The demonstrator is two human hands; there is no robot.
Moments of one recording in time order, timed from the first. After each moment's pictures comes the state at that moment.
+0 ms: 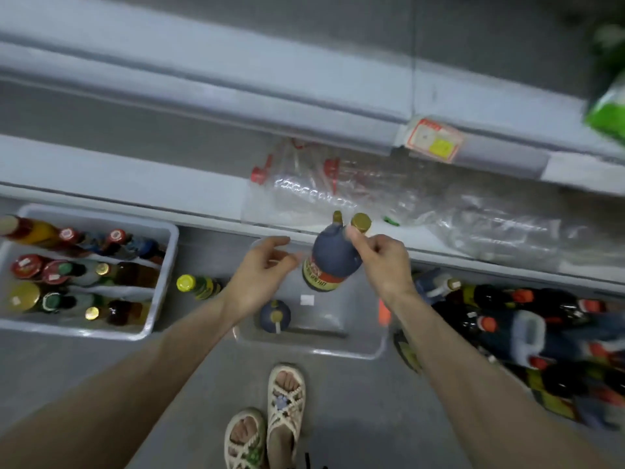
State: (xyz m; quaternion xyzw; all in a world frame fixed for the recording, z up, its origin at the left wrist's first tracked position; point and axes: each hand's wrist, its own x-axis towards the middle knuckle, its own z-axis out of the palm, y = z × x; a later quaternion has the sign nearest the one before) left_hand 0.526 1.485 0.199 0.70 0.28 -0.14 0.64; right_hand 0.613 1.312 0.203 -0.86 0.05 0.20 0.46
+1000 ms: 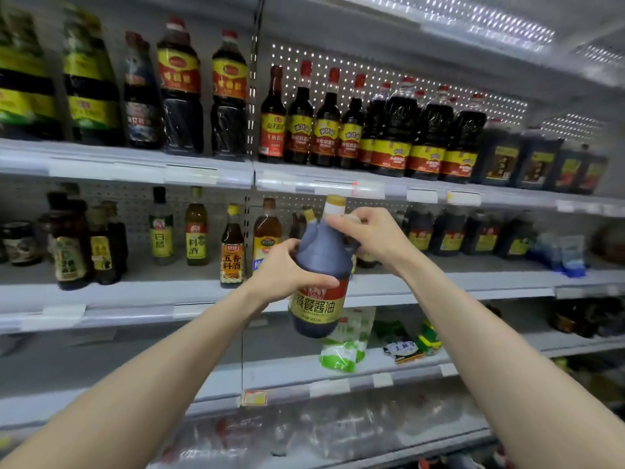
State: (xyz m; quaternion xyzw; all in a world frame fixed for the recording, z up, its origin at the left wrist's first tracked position) left_hand 0.540 1.305 0.862 0.79 -0.12 0.06 0.60; right_hand 0.552 1.133 0.928 -0.84 -0.18 -0.11 0.50
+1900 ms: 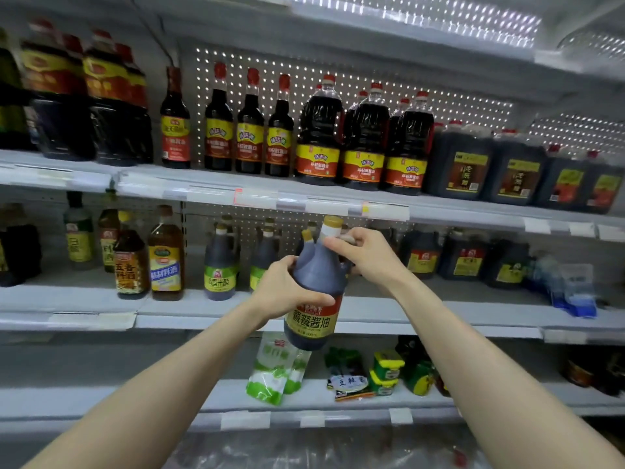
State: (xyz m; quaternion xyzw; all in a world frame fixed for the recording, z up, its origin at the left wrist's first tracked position) left_hand 0.638 0.995 0.868 0.82 -0.05 0.12 0.56; right_hand 0.665 0.830 0.933 -0.84 -0.22 -0.08 0.49
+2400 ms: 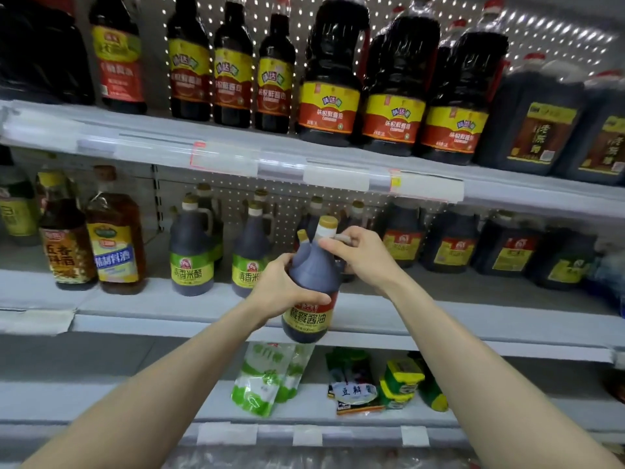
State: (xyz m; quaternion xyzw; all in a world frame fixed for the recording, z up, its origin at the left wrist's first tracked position) left_hand 0.806 0.997 0.789 0.83 0.02 0.13 0.55; right_hand 0.846 0.841 0.855 -0.84 -0.21 -0.01 0.51
